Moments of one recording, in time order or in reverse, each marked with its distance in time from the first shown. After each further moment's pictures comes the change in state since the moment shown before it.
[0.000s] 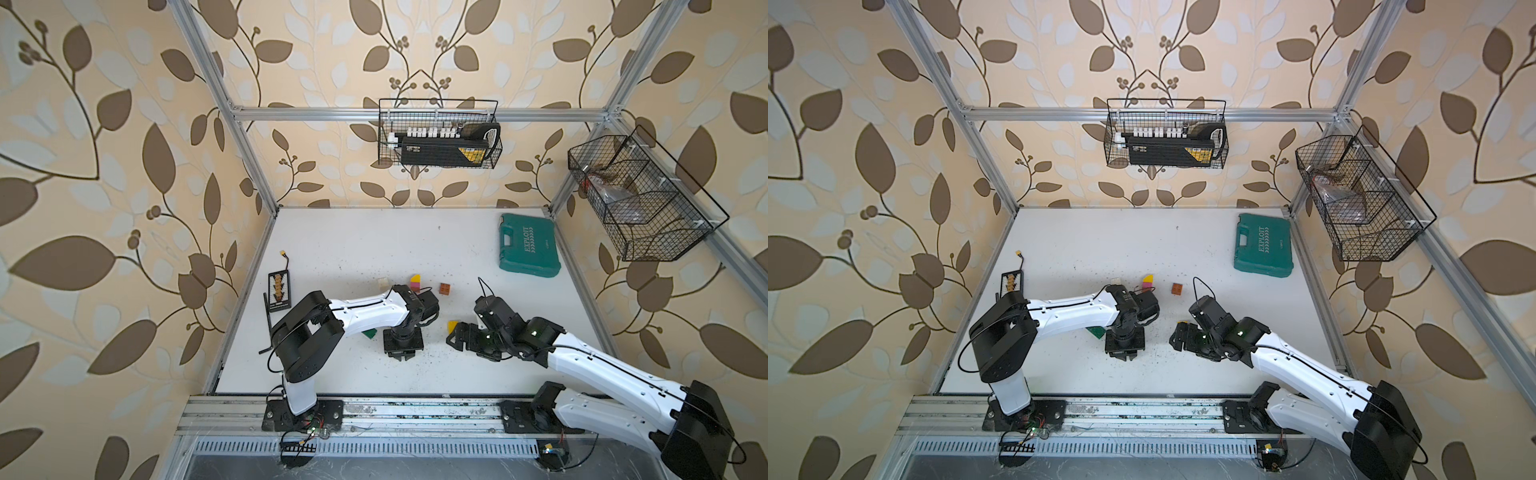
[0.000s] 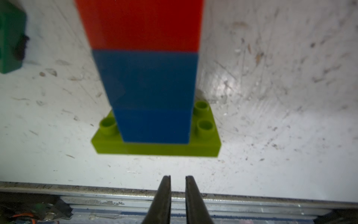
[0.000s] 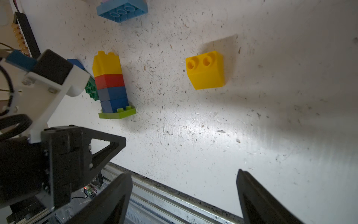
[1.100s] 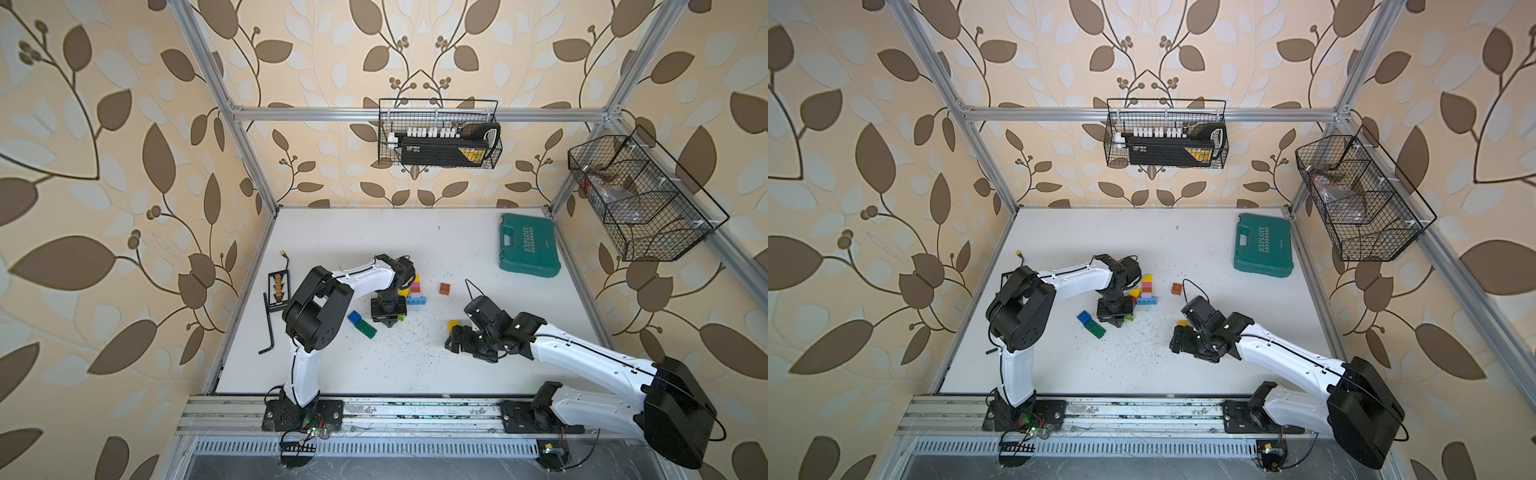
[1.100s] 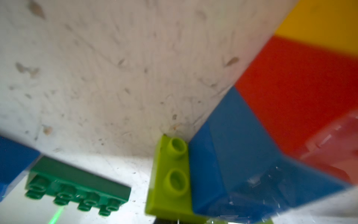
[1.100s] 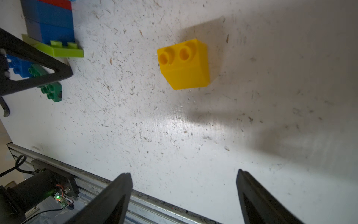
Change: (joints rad) left arm 0.297 0.162 0.163 0.007 -0.024 0.322; right arm 0.000 0.167 0.006 0.024 0.008 -0.027
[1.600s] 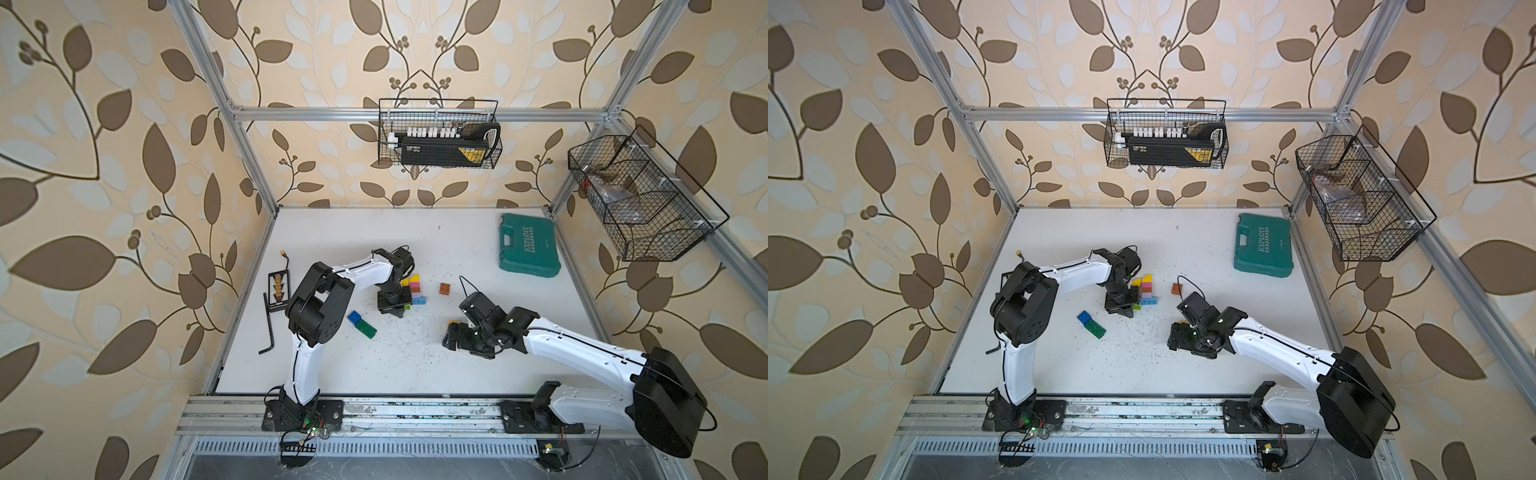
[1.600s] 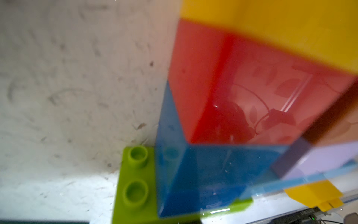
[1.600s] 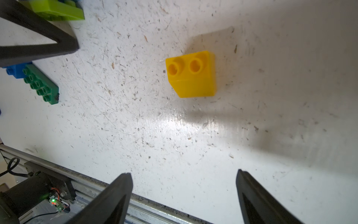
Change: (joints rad) left arm 0.055 0.053 0.066 0.116 0.155 0.035; right arm 0.000 0.055 0.049 -0.016 0.012 -0.025
